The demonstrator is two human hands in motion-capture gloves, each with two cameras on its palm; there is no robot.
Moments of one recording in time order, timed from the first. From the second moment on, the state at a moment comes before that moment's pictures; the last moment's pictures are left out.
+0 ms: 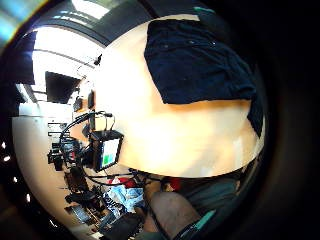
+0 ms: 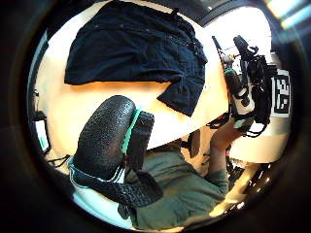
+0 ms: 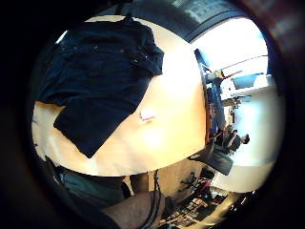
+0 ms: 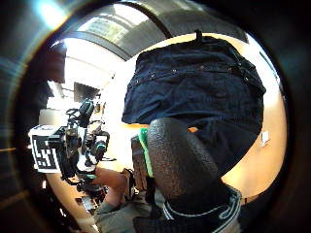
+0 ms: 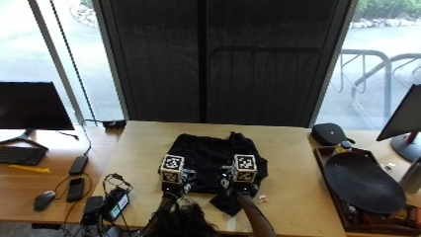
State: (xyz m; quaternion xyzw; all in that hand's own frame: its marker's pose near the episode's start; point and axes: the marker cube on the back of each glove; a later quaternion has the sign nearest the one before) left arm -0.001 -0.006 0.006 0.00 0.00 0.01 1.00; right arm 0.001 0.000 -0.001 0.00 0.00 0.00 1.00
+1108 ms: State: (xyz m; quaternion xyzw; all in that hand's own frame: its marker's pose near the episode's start) left arm 0.001 -0.035 0.054 -0.01 0.02 0.02 1.00; right arm 0.026 0.011 0.035 -0.02 0.06 0.01 1.00
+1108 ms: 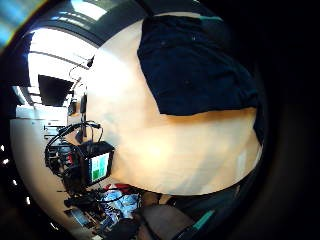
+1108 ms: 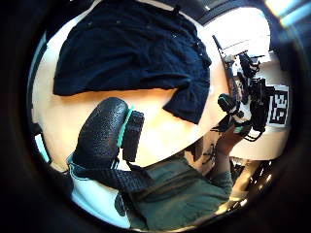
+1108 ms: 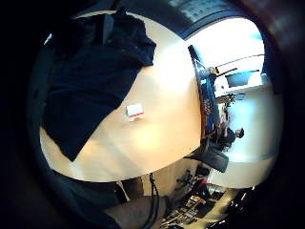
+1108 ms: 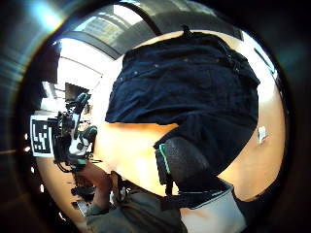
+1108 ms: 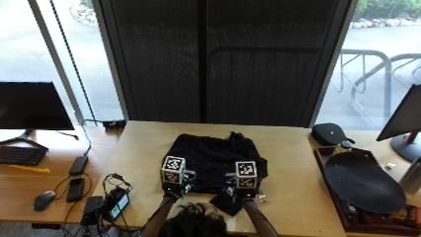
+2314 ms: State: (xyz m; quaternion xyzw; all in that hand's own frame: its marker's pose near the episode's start) left arm -0.004 -0.019 0.061 -0.15 -0.09 0.04 0.98; right arm 0.045 -0.020 0.064 -0.02 0.18 -0.04 0.98
